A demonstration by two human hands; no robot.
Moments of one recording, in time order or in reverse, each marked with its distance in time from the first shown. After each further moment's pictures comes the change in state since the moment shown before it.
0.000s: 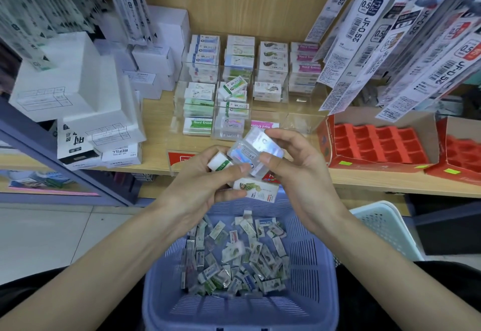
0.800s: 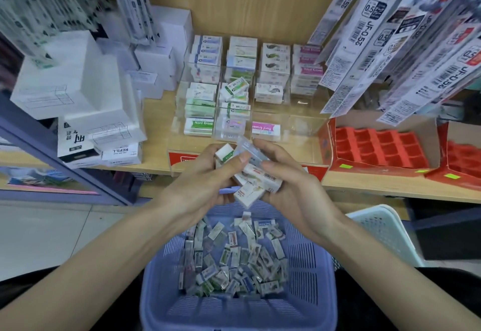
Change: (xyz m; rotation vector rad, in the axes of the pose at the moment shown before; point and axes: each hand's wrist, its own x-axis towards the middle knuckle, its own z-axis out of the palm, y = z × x) left_hand 0.006 -0.002 -0.001 0.086 -0.013 0.005; right_hand -0.004 0.003 -0.002 0.179 -0.250 0.295
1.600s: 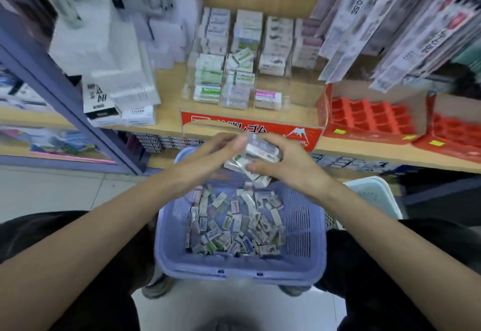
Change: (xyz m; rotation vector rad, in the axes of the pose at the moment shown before) left_hand -0.028 -0.036 -0.020 0.397 -0.109 -0.011; right_hand -0.024 0.020 -0.003 -0.699 0.025 -0.066
